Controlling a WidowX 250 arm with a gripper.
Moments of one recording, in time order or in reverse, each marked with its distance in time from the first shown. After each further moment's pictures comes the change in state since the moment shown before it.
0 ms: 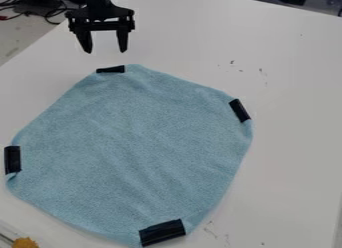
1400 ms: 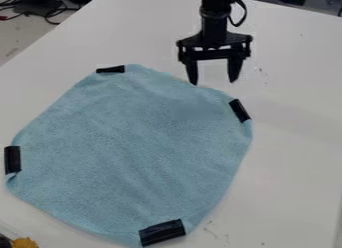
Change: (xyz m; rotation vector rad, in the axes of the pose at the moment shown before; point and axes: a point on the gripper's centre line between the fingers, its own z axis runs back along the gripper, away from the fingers) arm -0.083 -0.175 0.007 -0.081 0.114 0.011
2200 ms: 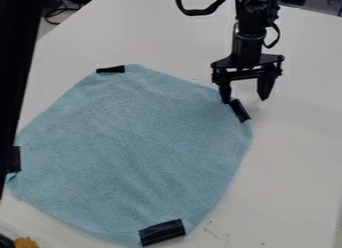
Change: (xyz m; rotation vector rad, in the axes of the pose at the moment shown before) arm -0.015 -0.049 -0.026 -0.006 0.064 0.048
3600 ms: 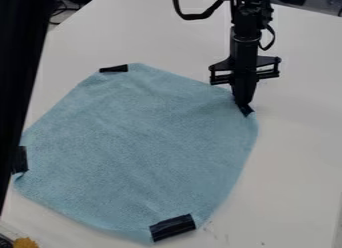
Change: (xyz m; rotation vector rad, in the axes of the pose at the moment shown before) arm 0.012 0.010 -0.014 0.021 0.003 -0.009
